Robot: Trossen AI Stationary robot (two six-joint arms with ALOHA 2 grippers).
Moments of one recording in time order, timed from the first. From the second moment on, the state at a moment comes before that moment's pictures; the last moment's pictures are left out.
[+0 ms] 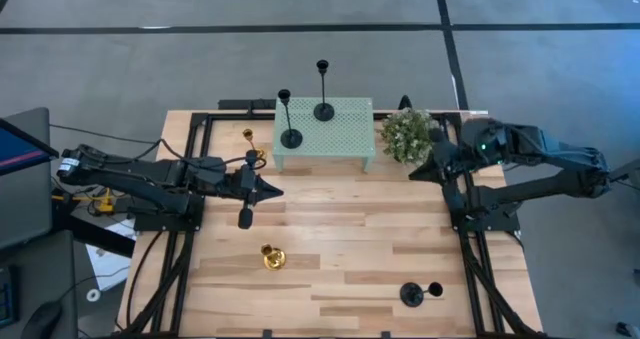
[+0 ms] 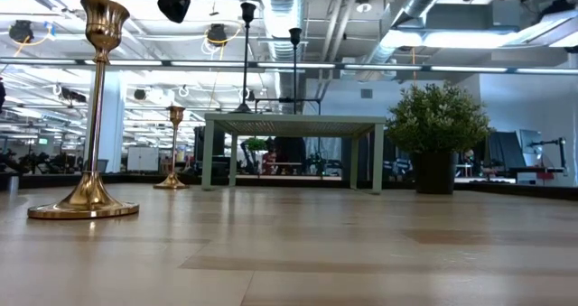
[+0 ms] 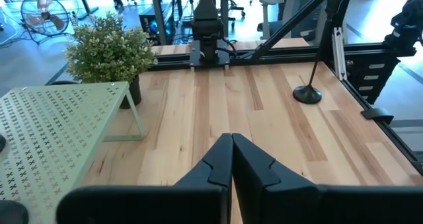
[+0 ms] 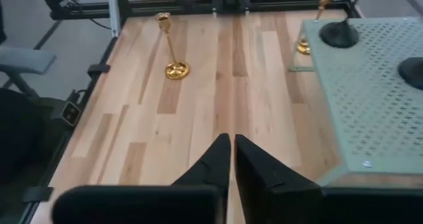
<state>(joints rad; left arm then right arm) -0.15 0.72 0.70 -0.10 -0.13 0.07 -0.05 0.80 1.12 -0.90 -0.13 -0.02</state>
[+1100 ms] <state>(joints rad) -0.15 0.68 0.70 -0.19 -0.31 0.06 0.05 0.81 0.90 -0.88 -0.10 0.20</state>
